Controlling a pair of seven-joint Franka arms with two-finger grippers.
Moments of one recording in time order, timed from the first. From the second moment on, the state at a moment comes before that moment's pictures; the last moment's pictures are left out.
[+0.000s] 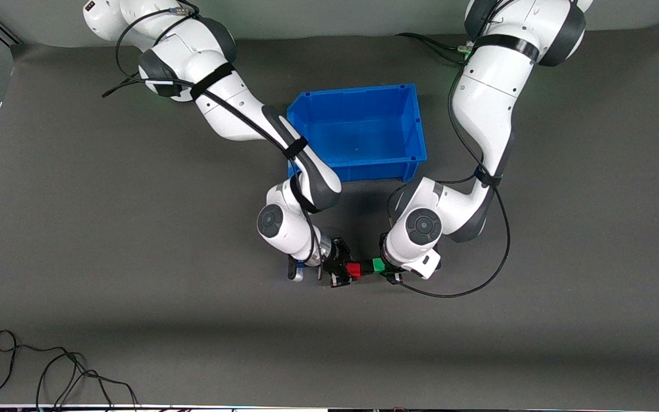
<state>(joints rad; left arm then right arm) -0.50 0.88 -0.03 -1.40 -0.12 2.37 -2.19 0.73 1.15 -0.13 -1.06 0.72 2.57 1.72</state>
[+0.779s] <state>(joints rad) -0.50 0.88 -0.03 -1.39 -0.12 2.37 -2.19 0.74 1.13 -0.13 -1.04 0.71 2.57 1.74</state>
